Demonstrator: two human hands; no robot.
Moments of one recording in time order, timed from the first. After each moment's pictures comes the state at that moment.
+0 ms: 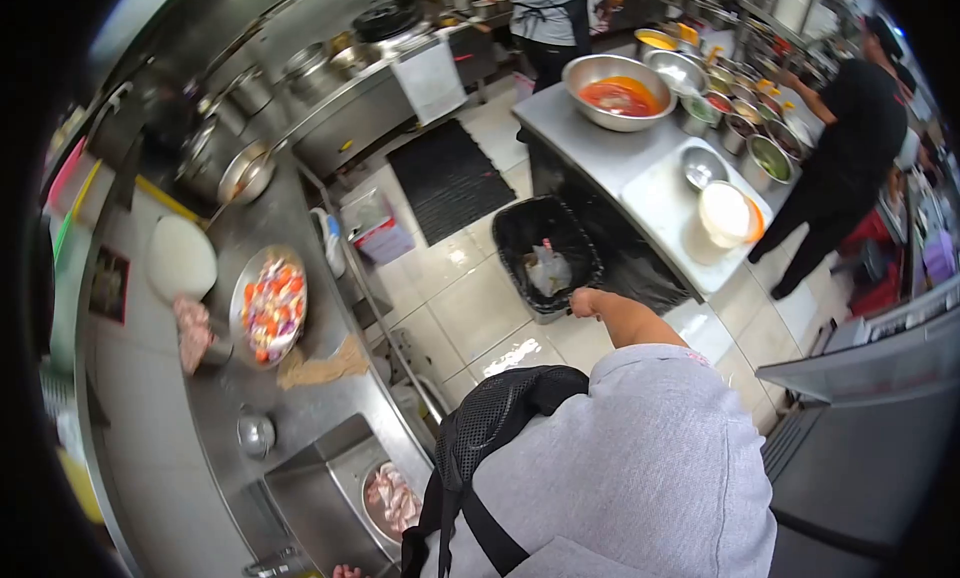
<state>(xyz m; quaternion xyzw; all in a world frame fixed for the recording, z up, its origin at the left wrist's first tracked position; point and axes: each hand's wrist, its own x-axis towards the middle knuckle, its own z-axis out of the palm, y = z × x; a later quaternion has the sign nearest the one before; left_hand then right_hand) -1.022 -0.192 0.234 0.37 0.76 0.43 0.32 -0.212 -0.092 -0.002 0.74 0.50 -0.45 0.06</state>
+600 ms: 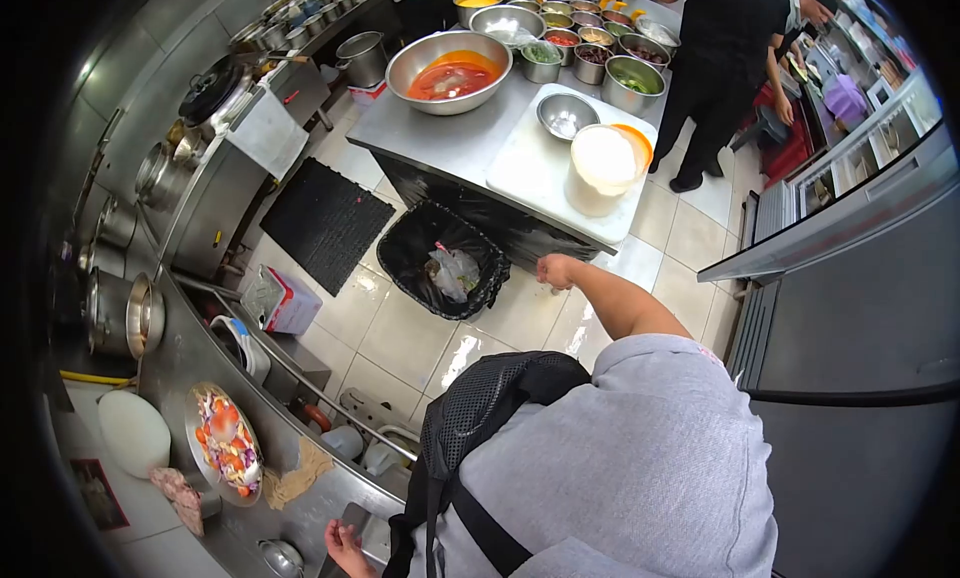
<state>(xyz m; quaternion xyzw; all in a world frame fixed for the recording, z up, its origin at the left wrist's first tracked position) -0.860 0.070 0.173 0.62 0.59 0.23 0.47 -0.131 -0.221 0.029 0.85 0.24 -0.43 -0.19</state>
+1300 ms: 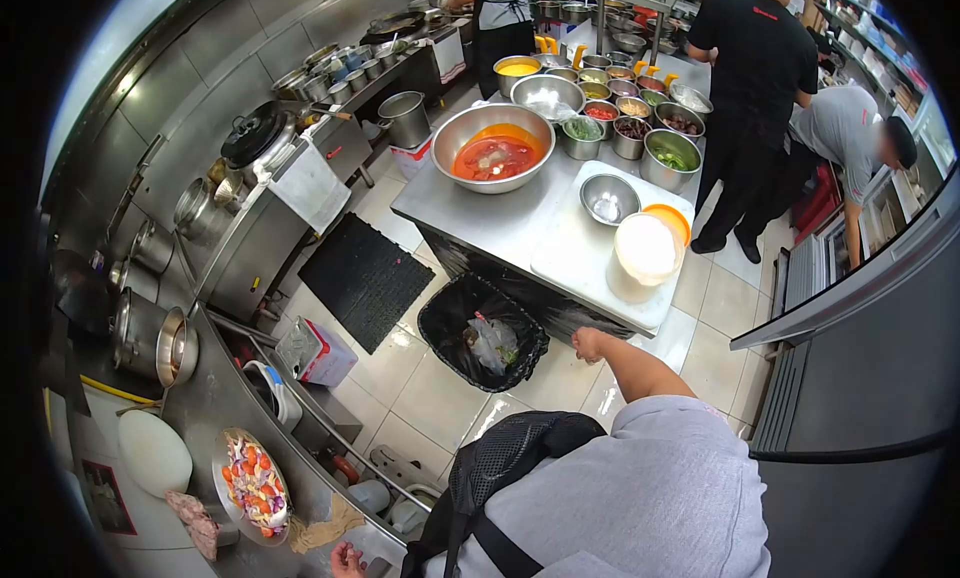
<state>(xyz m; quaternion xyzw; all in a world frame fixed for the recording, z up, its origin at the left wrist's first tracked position) -0.798 0.129 0.179 0.60 0.61 0.15 0.50 -0.096 -0.202 0.008 0.83 0.21 -0.47 -0.21</state>
